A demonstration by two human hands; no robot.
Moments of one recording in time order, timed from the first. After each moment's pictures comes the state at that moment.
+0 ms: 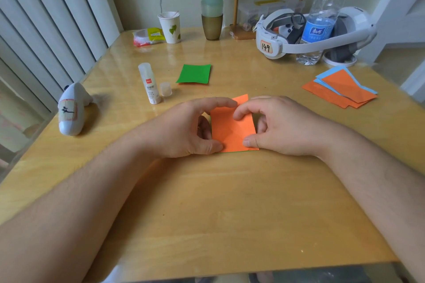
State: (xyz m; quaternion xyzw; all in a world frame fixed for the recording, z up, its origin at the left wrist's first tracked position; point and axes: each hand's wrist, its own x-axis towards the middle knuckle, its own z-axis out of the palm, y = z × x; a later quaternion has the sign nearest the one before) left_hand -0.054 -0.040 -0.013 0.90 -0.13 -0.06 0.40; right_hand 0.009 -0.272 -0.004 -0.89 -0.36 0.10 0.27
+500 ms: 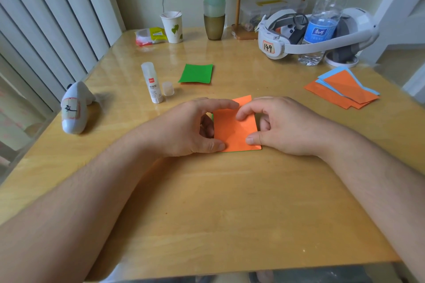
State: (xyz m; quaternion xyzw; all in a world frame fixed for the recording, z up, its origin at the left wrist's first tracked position) left_hand -0.052 -0.035 -0.017 0.90 -0.14 -0.05 0.41; right_hand 0.013 -0.273 -0.009 -0.89 -0.35 0.09 0.28
